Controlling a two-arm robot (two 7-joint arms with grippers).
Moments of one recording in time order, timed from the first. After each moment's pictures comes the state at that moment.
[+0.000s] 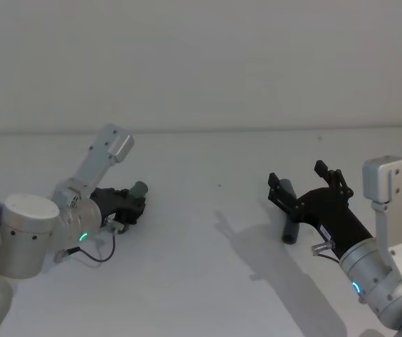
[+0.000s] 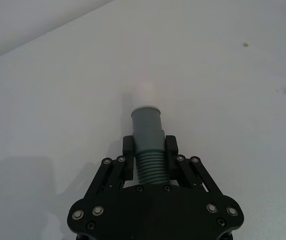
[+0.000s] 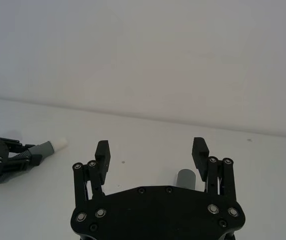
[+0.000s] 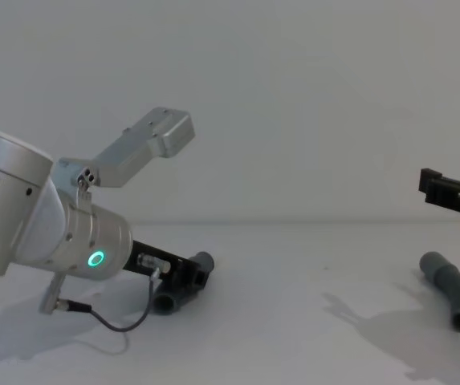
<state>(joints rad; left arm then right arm) -0.54 0.23 0.52 -1.31 -0.23 0.59 -0.22 -0.01 0.34 -0.23 -1.77 0.29 0.03 0.07</state>
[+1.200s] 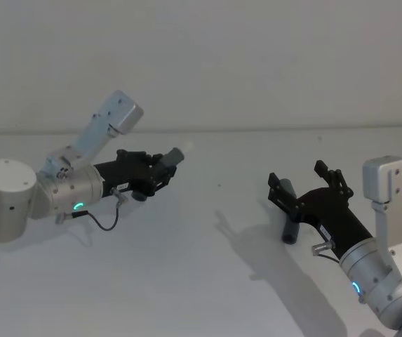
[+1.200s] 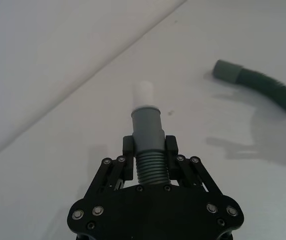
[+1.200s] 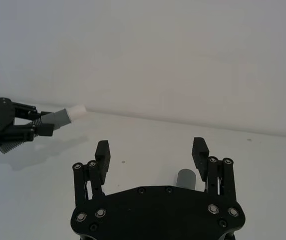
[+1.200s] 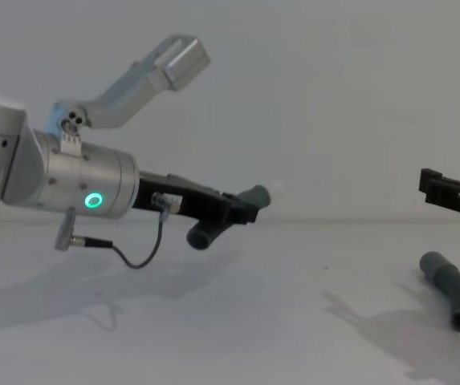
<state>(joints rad) -0.67 0.29 0.57 -1.22 -0.26 0.30 -0.56 -0.01 0.34 -0.23 -1.77 0.29 0.03 0.07</state>
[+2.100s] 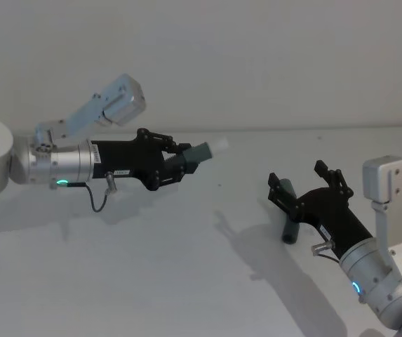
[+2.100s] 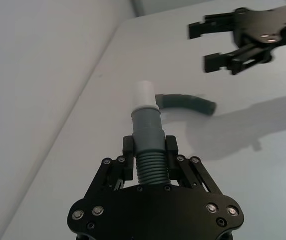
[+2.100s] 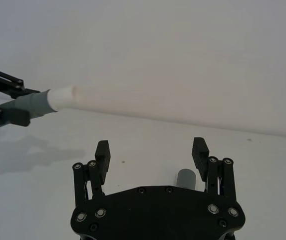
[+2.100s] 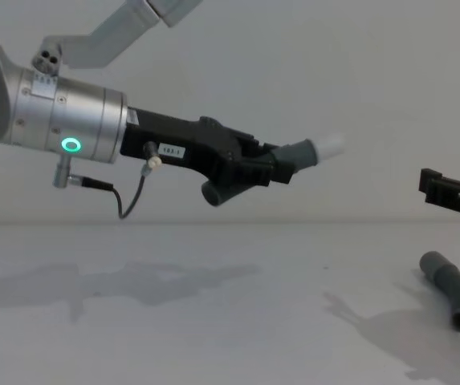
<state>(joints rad) -0.83 0.35 0.66 -1.14 -0.29 0.00 -0.96 -0.01 0.34 -0.23 -1.77 0.29 0.03 0.07</state>
